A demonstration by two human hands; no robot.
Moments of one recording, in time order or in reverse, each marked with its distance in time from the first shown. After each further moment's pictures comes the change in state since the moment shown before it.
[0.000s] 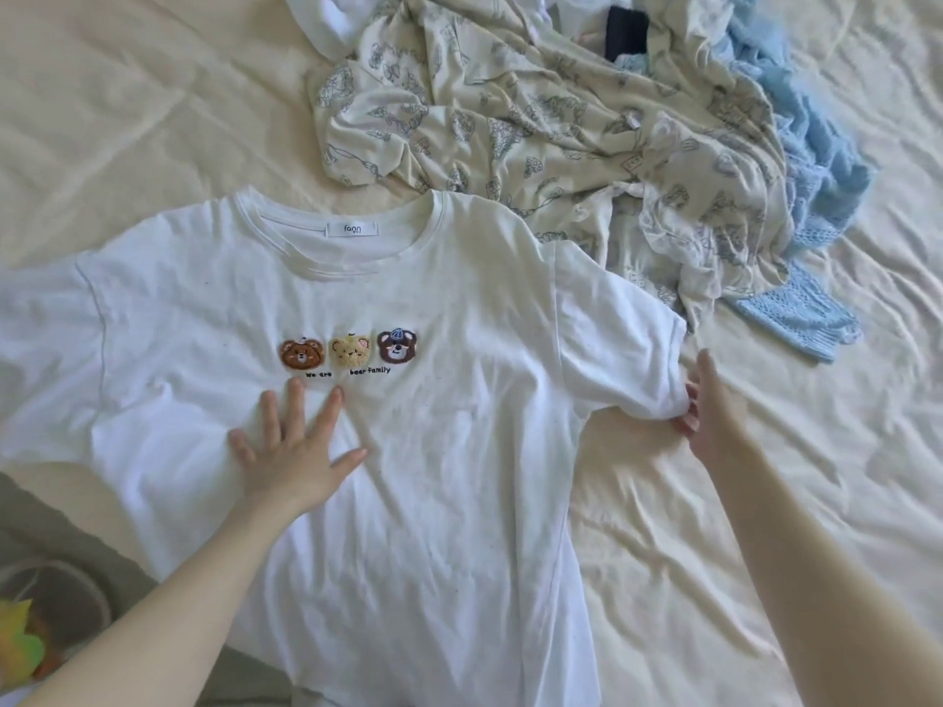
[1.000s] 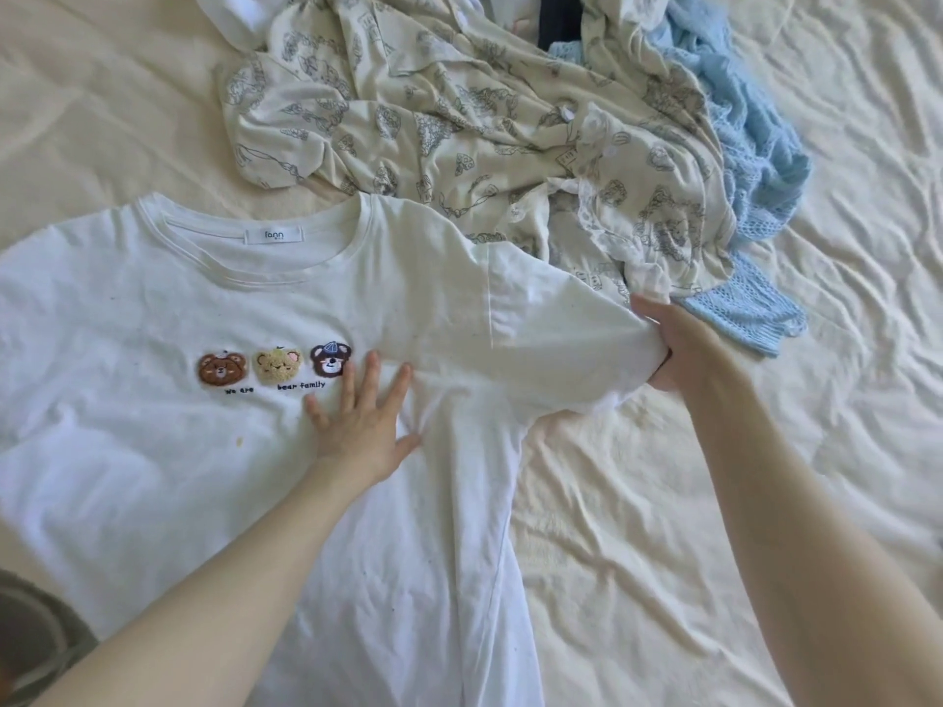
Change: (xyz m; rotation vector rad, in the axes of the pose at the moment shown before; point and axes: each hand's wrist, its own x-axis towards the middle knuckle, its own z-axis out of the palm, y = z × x) left_hand 0.012 0.135 -0.029 0.071 -0.001 0.252; right_hand -0.001 -0.088 0.005 -0.010 -0.310 0.126
